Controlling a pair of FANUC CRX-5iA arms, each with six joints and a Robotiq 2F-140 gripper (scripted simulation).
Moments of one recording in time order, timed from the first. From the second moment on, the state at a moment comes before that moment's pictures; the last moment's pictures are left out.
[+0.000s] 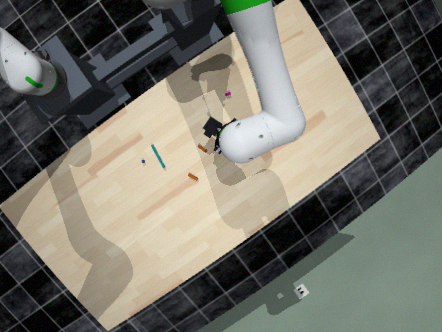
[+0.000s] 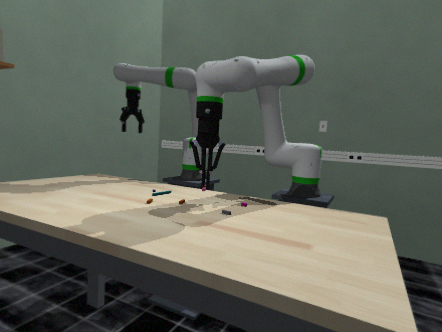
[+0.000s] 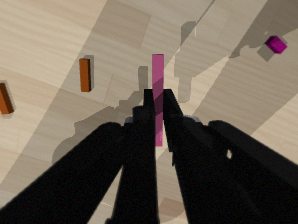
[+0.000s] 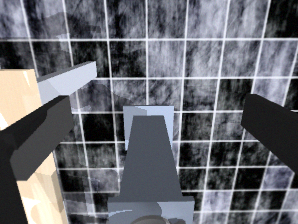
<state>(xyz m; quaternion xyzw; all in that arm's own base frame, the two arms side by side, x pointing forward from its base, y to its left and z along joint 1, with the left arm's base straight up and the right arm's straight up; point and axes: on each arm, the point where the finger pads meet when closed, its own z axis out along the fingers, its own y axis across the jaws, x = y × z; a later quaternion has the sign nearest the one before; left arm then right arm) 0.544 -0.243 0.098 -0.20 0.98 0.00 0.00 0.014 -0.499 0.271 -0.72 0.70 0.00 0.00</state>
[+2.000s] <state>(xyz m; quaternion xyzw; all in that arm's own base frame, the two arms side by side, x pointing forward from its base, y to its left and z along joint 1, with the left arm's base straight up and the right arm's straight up) 0.456 -0.073 0.135 -0.61 0.79 0.00 0.00 0.014 -0.499 0.271 -0.72 0.70 0.00 0.00</state>
